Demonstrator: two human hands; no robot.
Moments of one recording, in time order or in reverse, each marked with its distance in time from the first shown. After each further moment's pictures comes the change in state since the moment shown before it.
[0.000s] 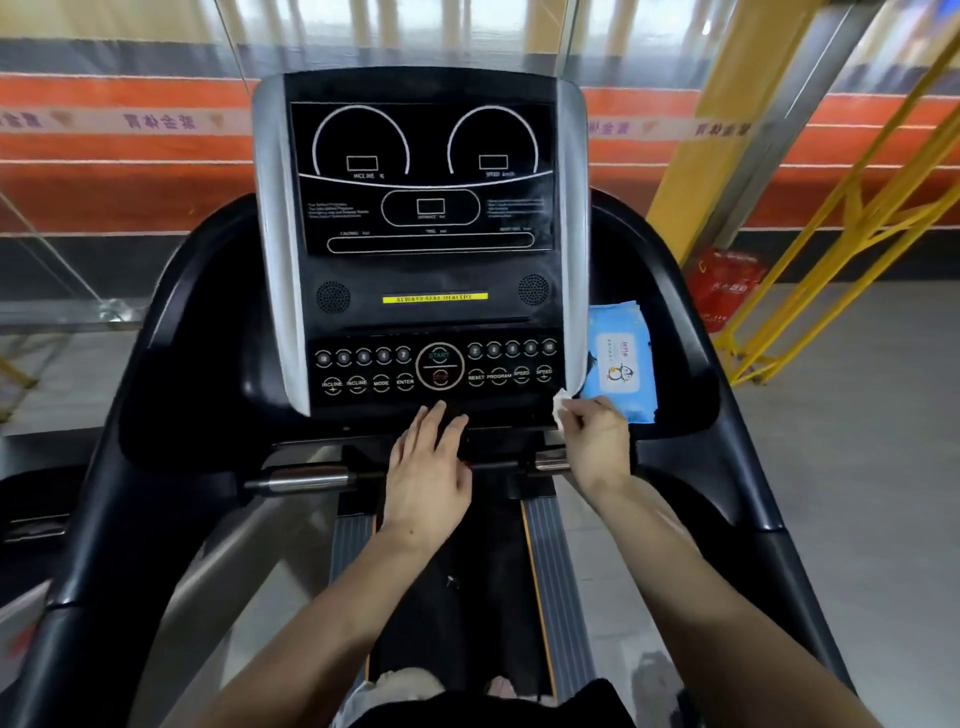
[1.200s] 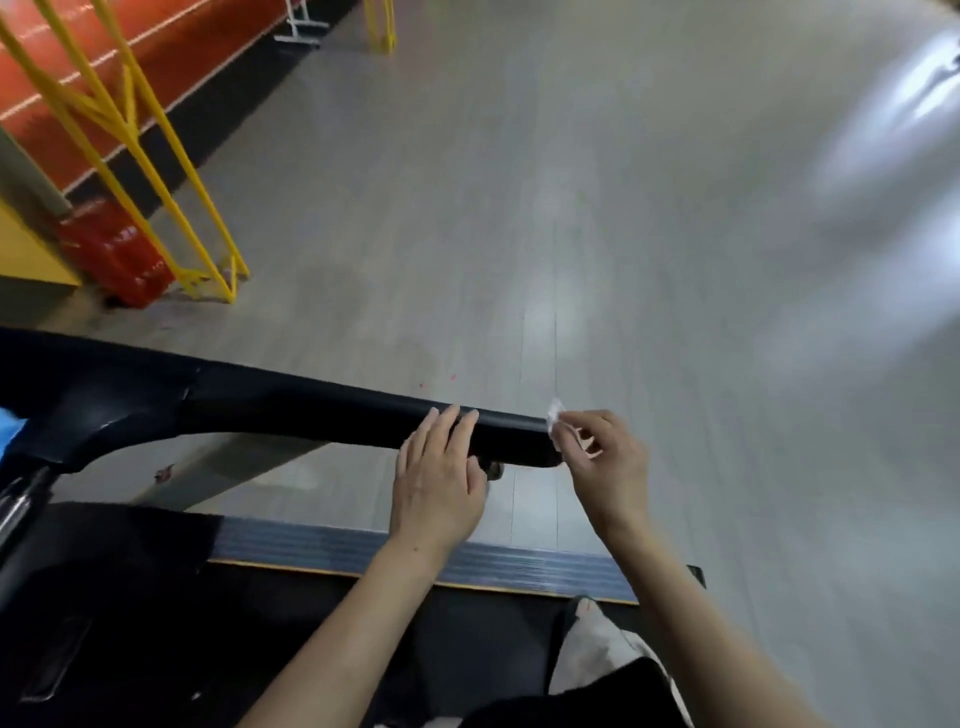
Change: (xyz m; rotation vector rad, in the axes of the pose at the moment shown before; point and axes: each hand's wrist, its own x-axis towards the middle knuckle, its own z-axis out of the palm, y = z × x) left_hand -0.327 0.302 0.087 -0.262 -0.677 1.162; right_hand -0.556 0.138 -0.259 -0.109 1.027 0.761
